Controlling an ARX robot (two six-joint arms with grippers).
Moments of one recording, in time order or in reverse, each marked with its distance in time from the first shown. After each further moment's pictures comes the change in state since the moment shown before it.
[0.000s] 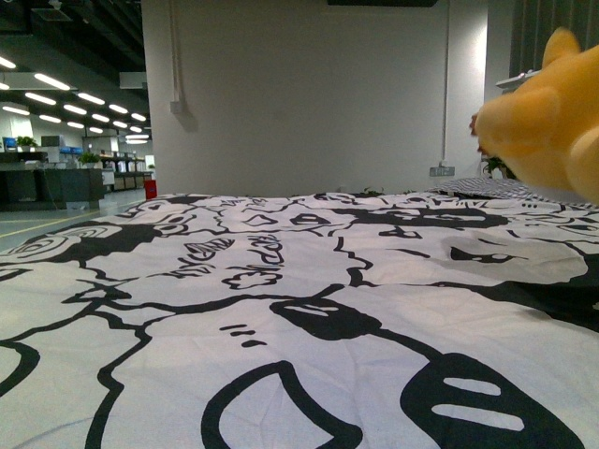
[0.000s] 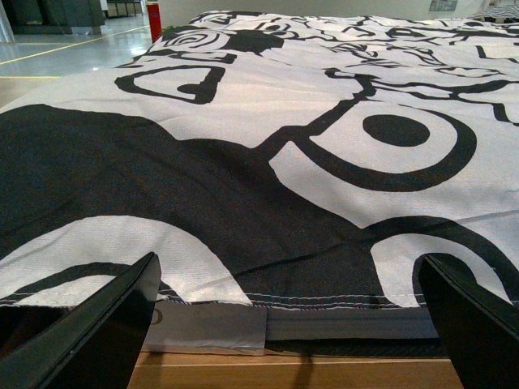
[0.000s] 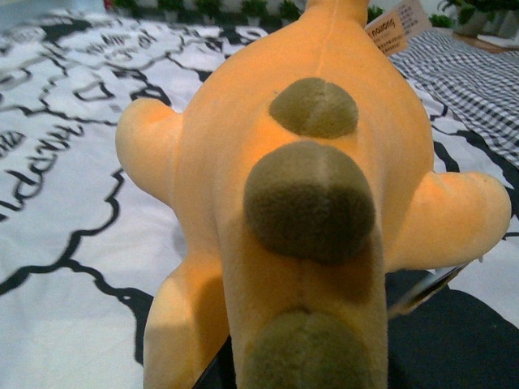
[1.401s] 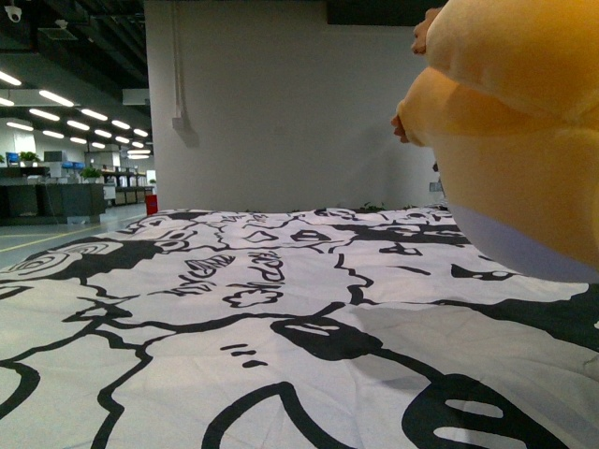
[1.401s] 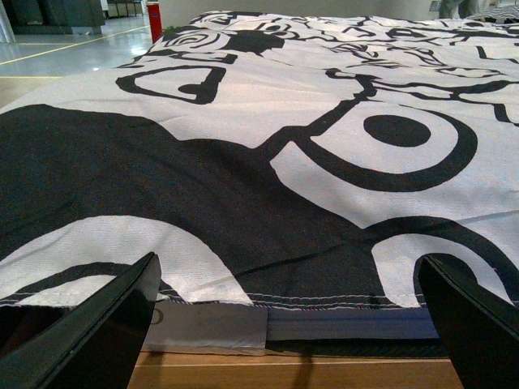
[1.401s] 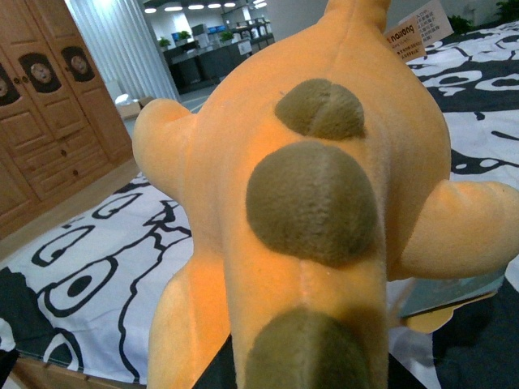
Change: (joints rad) left arm 0.000 0.000 0.000 0.000 0.000 0.000; right arm 0.304 -0.694 -0.501 -0.067 -0.034 0.358
